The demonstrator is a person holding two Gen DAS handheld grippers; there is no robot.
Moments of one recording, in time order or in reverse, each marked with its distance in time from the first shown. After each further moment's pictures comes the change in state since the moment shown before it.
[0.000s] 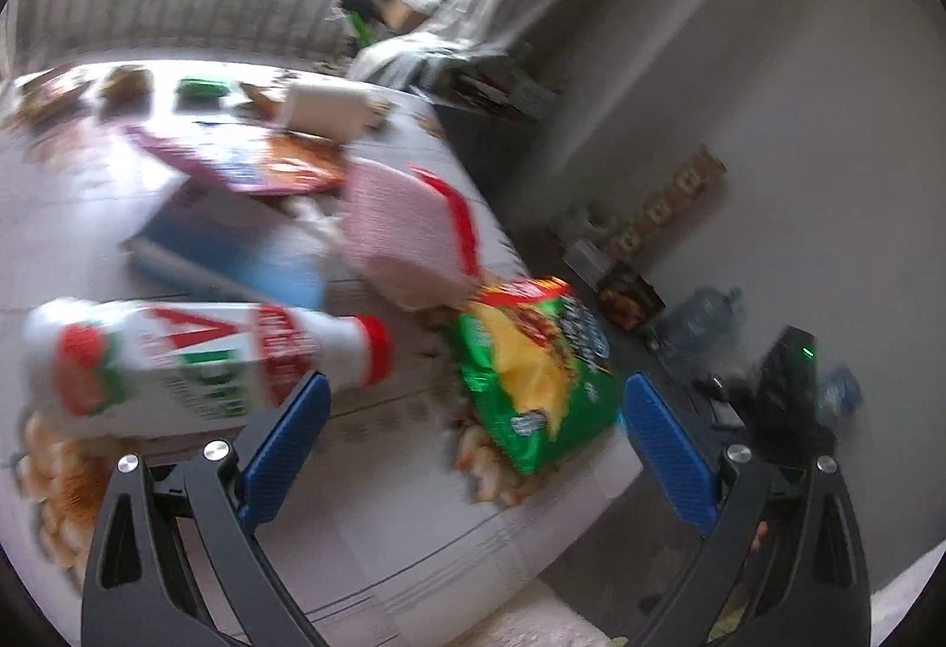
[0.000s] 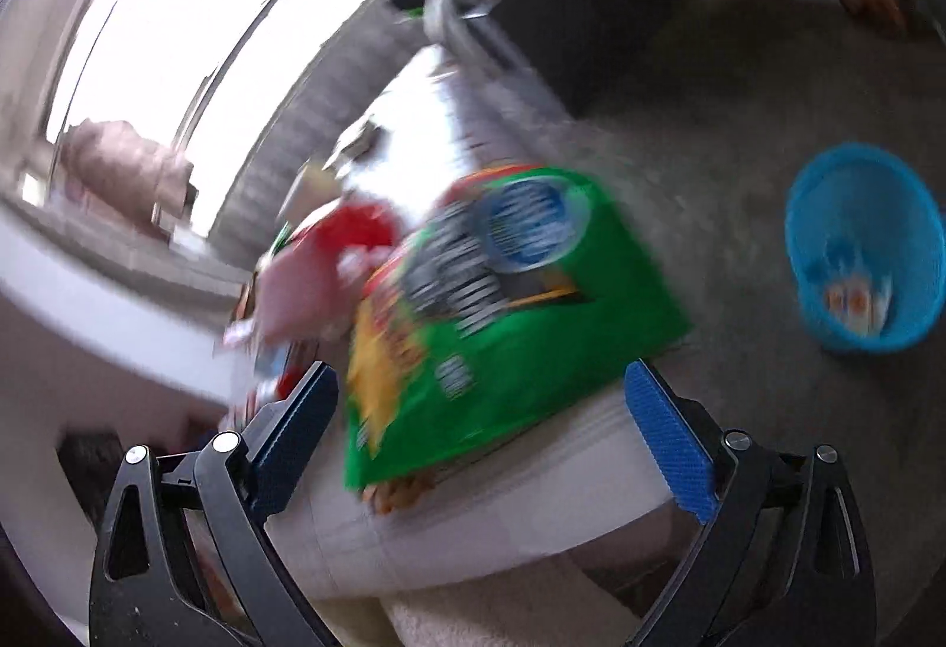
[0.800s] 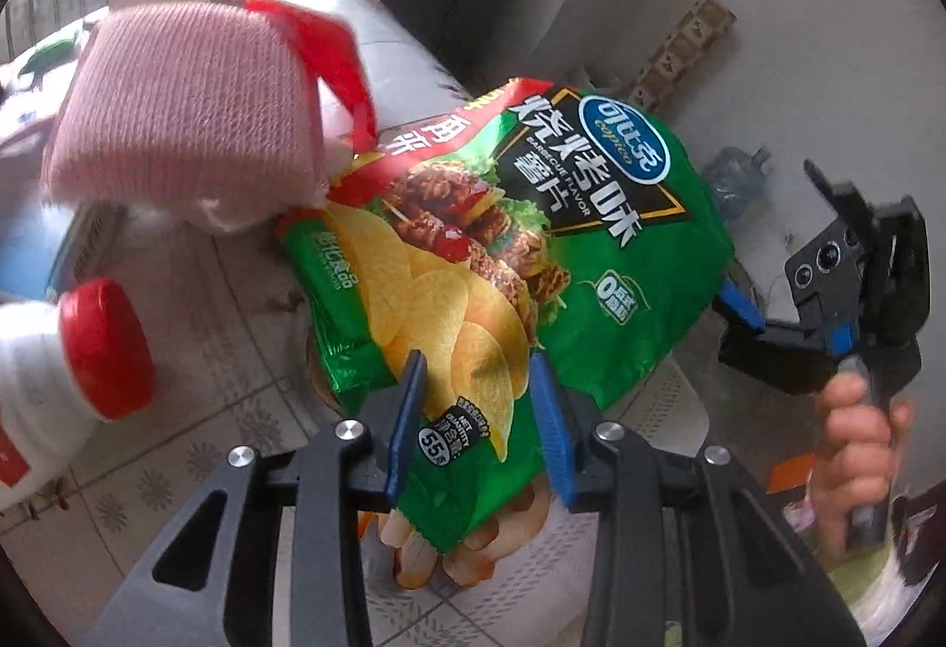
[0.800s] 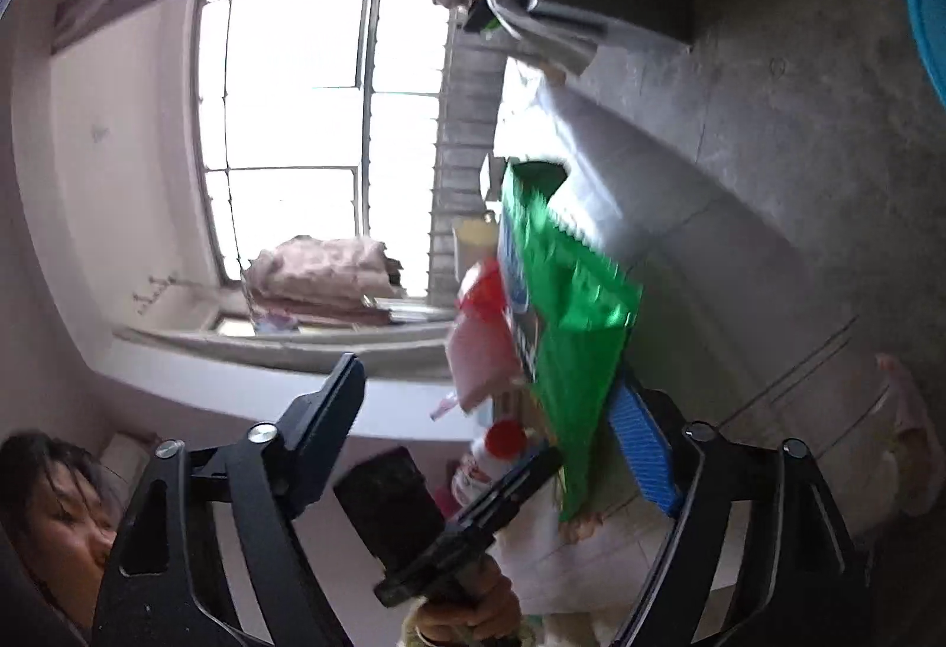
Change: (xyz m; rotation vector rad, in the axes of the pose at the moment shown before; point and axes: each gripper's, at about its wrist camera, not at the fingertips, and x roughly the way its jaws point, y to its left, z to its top) left arm 0.145 -0.046 -0.026 0.134 0.295 0.065; right arm 0.025 -0.044 0.017 0.307 0.071 0.597
